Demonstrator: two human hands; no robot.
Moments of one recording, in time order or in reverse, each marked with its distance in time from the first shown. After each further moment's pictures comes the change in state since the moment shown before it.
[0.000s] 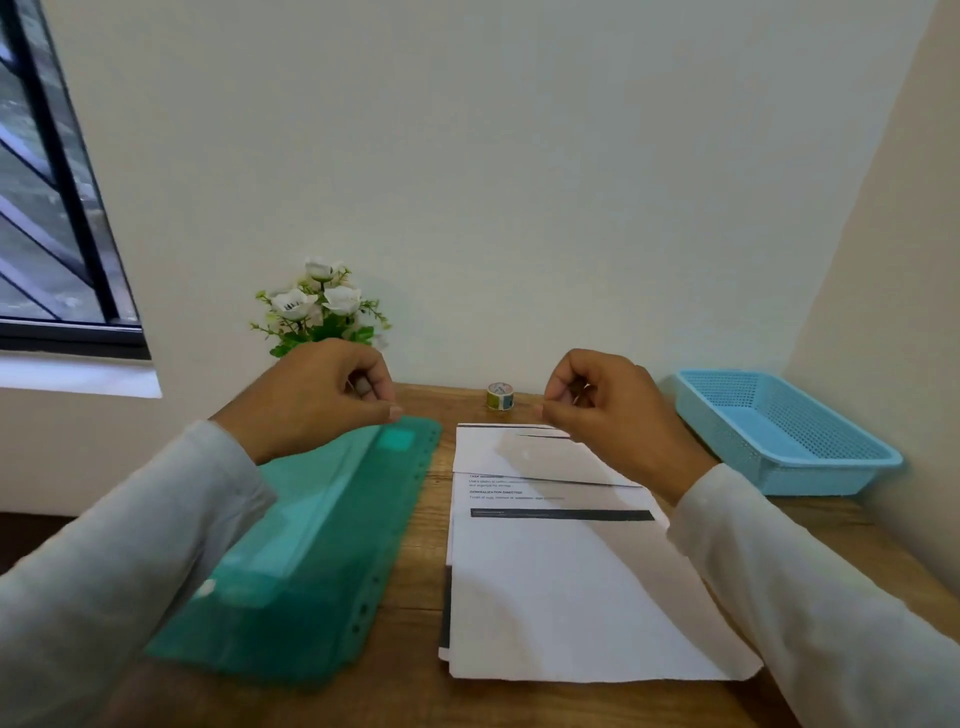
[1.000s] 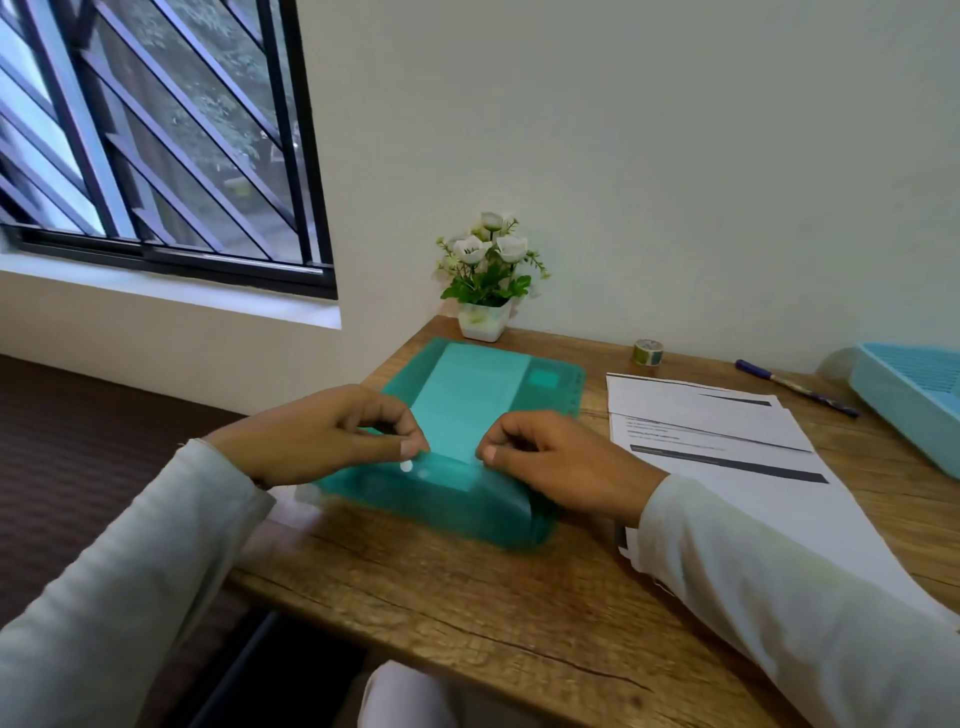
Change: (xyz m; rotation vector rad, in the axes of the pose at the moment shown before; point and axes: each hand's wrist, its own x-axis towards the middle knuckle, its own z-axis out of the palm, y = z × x) left_hand -0.155 -0.080 -0.060 -0.254 -0.354 -0.113; right_hand -0.060 -0.104 0.148 0.057 -0.703 -0.005
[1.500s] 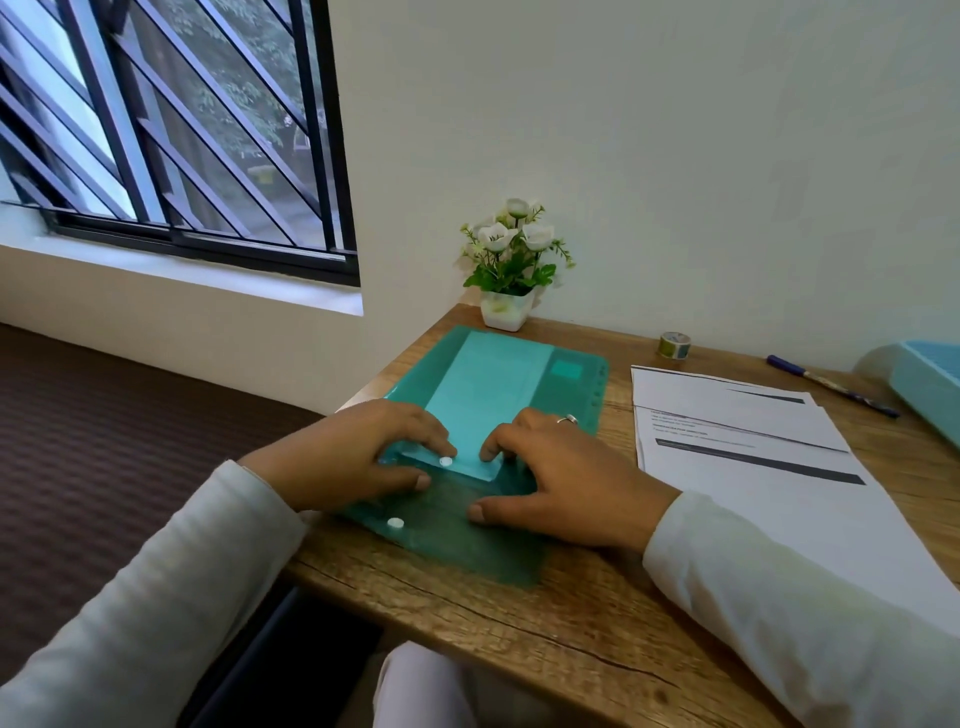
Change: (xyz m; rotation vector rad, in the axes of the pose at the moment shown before) left_hand -0.004 -0.024 0.020 0.428 0.053 -0.002; right_hand -0.005 -0.009 0.021 -0.476 -0.055 -0.101
